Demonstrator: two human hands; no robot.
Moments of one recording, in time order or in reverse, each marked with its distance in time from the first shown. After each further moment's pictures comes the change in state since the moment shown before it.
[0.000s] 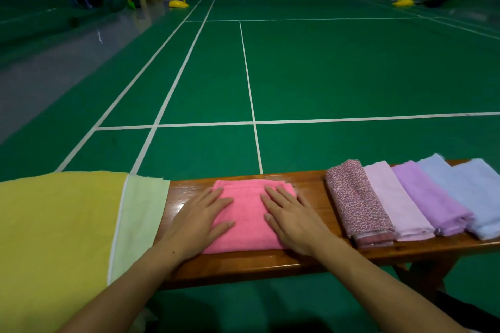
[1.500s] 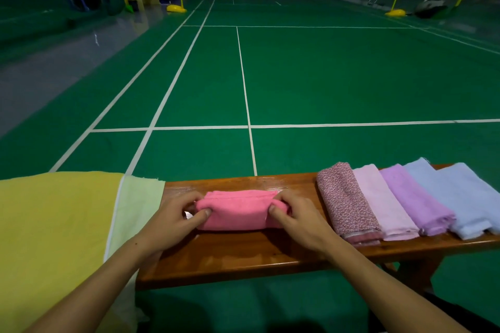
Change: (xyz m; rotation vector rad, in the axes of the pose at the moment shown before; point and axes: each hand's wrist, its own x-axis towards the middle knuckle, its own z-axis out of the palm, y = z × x) left_hand -0.019 -0.014 -0.030 -0.650 0.101 -0.083; right_hand -0.026 0.011 -0.023 0.606 0.240 0.134
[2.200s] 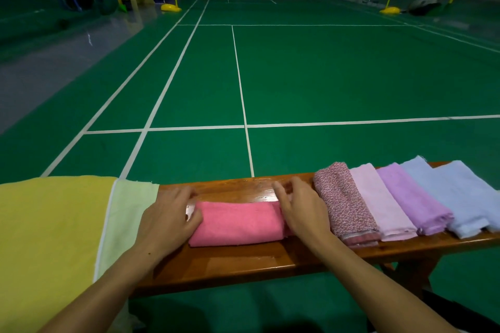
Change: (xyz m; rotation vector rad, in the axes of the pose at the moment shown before) left_hand 0.011 0.002 0.012 0.639 0.218 -0.043; right_hand 0.023 0.008 0.008 -0.291 0.344 0.185
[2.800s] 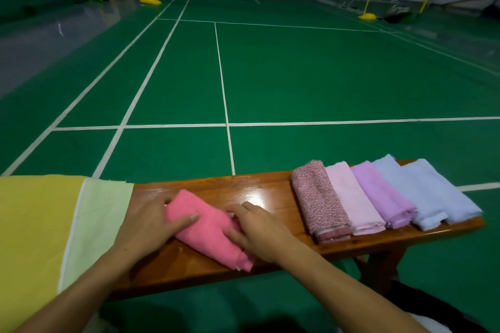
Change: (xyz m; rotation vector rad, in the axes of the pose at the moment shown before) left_hand 0.000 0.009 0.006 -0.231 -0.269 -0.211; right_hand -0.033 -0.031 -0.007 -0.098 -0.508 -0.371
